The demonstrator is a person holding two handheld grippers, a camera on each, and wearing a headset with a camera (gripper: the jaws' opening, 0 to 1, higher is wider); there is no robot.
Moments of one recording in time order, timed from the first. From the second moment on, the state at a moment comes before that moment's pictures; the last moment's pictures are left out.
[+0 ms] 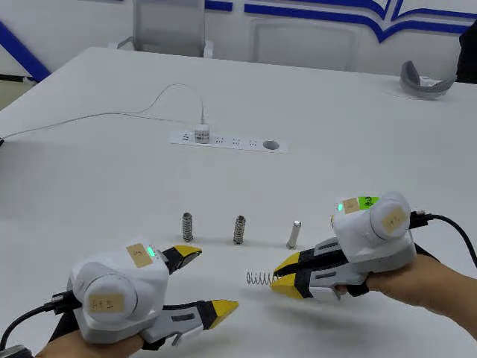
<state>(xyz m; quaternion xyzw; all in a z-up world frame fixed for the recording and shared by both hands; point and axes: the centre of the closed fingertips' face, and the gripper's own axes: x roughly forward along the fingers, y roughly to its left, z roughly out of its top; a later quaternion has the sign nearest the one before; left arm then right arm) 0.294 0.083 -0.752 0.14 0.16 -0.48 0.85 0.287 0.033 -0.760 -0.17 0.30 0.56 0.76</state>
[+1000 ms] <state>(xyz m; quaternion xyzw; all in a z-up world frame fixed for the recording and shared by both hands) 0.266 0.061 -0.766 0.22 0.14 -0.55 0.79 0.257 0.067 -0.744 -0.19 0.32 0.60 0.71</state>
